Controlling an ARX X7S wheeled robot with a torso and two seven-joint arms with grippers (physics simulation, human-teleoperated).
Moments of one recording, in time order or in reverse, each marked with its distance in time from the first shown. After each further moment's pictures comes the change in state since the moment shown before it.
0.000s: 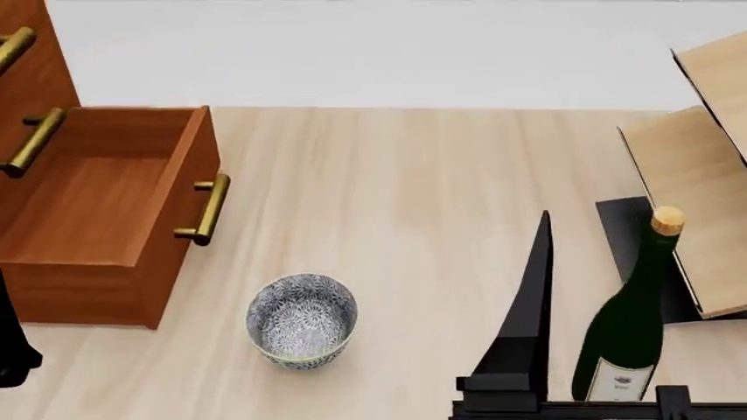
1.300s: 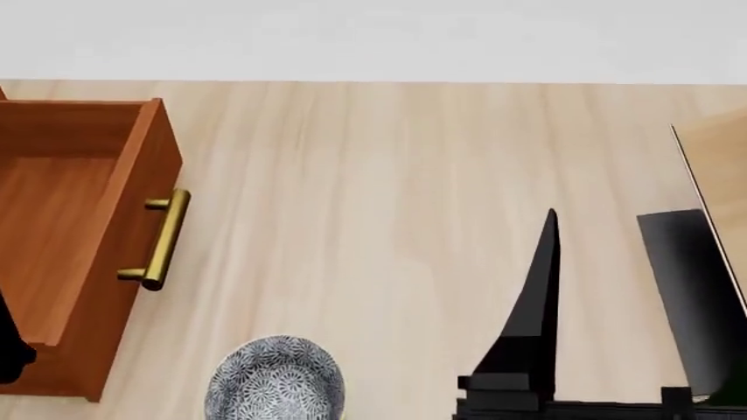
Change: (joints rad) left arm 0.004 -0.025 0.011 -0.012 -0.002 0.033 -0.025; right arm 0.077 0.112 -0.131 -0.003 0.018 -0.014 0.143
